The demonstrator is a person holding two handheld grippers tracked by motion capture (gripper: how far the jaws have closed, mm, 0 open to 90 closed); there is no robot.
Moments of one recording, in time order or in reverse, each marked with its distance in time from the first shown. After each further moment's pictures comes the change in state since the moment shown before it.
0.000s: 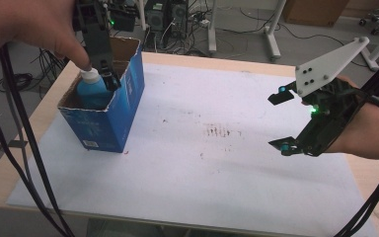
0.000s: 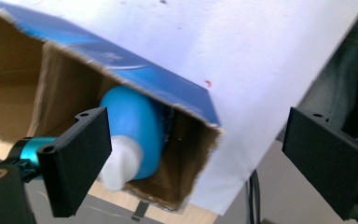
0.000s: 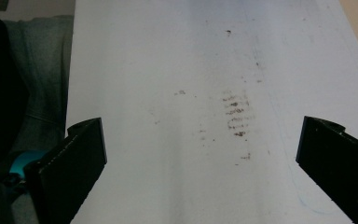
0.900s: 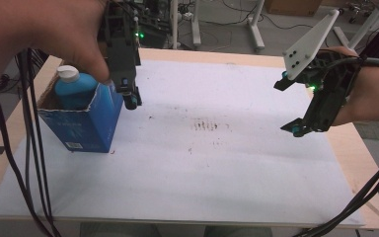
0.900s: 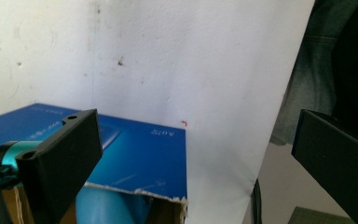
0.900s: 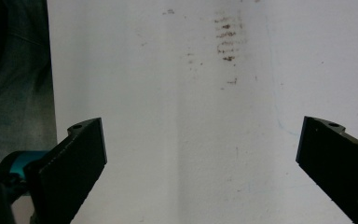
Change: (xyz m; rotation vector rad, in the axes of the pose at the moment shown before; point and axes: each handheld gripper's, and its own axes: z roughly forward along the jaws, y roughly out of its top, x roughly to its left) left arm -0.042 0.061 0.012 -0.008 -0.046 0.251; right arm -0.025 -0.002 -0.017 0.314 0.030 -0.010
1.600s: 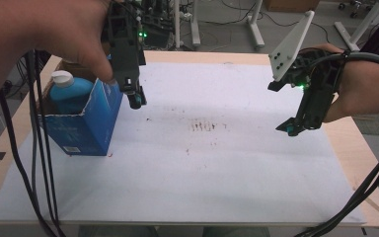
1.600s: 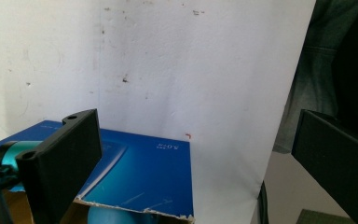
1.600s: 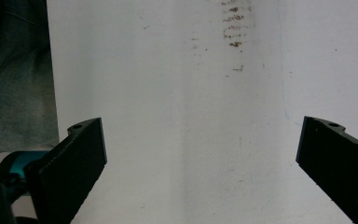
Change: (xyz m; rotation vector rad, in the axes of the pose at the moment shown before) left arm 0.004 0.014 -0.003 -0.005 0.009 0.017; right arm -0.005 0.003 0.006 0.058 0.025 -0.015
